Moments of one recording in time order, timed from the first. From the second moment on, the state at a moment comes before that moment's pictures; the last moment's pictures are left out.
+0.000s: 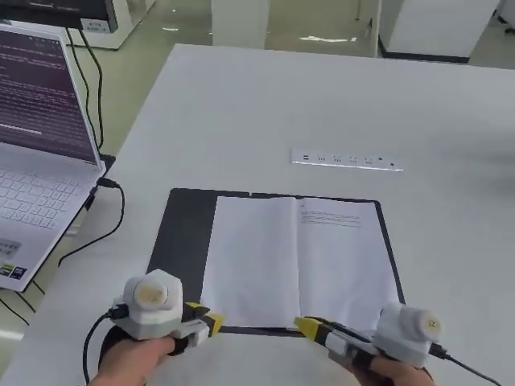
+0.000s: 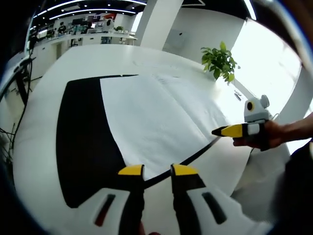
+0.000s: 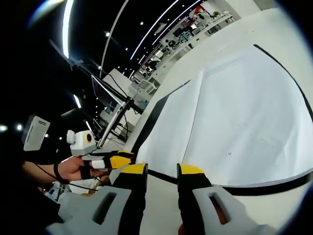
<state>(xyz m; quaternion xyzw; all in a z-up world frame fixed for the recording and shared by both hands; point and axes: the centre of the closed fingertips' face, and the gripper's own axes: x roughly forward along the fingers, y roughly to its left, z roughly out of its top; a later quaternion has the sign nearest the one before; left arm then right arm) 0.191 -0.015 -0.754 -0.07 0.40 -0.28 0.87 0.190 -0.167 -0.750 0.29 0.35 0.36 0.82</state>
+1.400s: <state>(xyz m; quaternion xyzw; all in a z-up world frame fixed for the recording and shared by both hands) 0.185 0.010 -0.599 0.01 0.25 -0.28 0.93 0.172 -0.281 -0.639 0.09 0.25 0.31 0.91</state>
